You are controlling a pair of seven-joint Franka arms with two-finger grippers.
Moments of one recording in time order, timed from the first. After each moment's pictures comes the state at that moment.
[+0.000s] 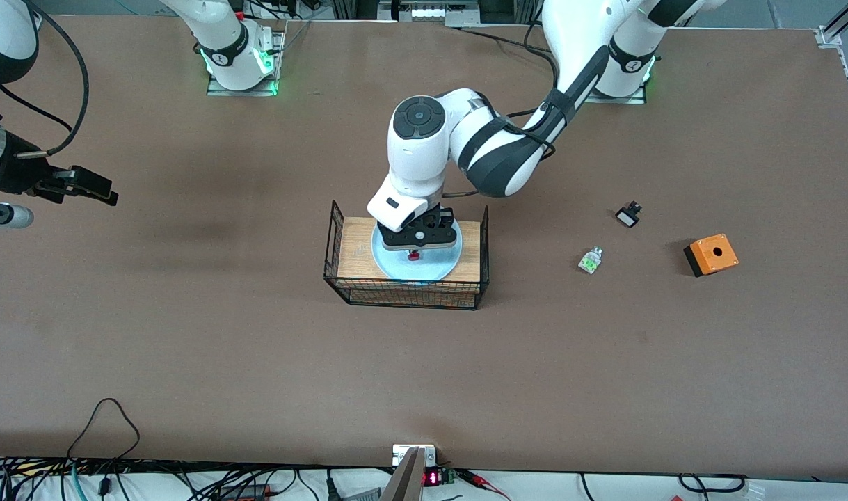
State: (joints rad) left arm -0.57 0.73 -0.29 -1.26 0.28 2.10 -1.02; right arm 0.11 0.09 -0.16 -1.65 0.05 1.67 0.00
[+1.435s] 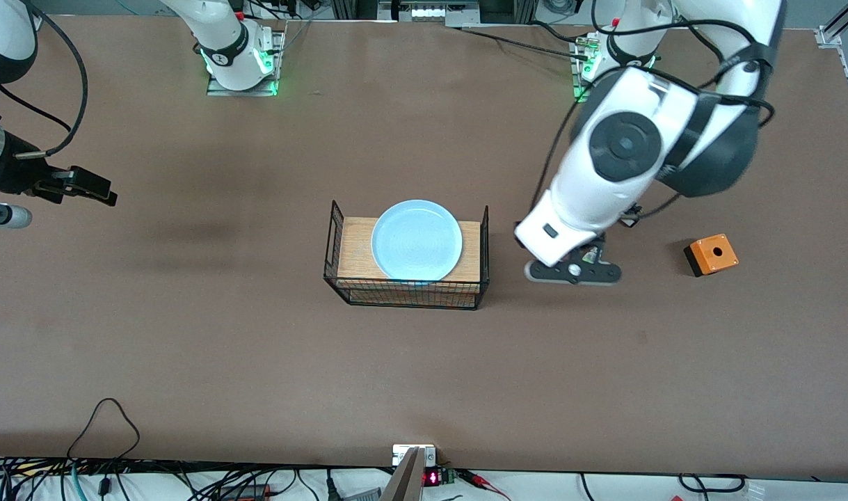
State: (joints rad) left arm -0.21 0.53 -0.29 -1.22 0.14 1.65 -0.41; right arm 0.11 0.09 -0.16 -1.65 0.05 1.68 0.00
